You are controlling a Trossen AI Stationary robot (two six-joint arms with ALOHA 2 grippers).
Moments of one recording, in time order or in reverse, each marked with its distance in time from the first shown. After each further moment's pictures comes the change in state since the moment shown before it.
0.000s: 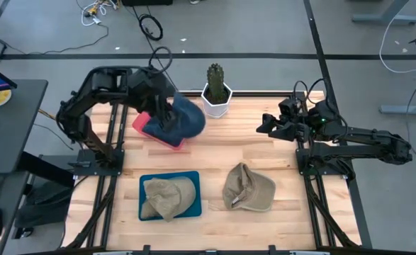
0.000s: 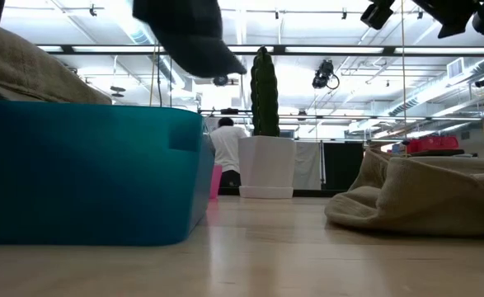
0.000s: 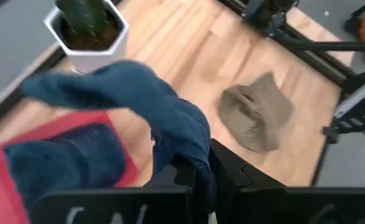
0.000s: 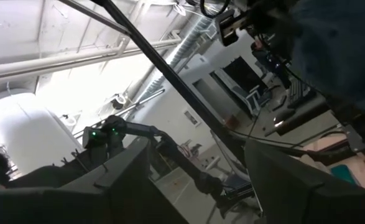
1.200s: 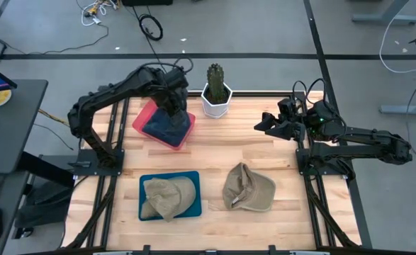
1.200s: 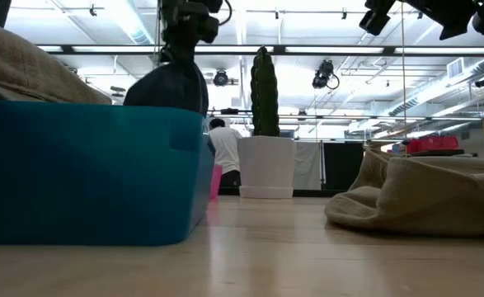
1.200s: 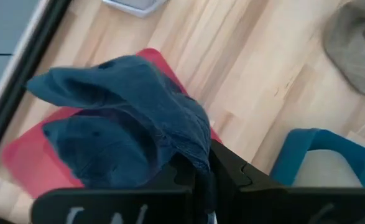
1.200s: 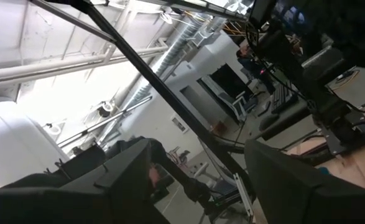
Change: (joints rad) left arm 0.313 0.008 -0.557 0.195 0.137 0.409; right arm 0.001 0.001 0.000 -0.044 0.061 -0.033
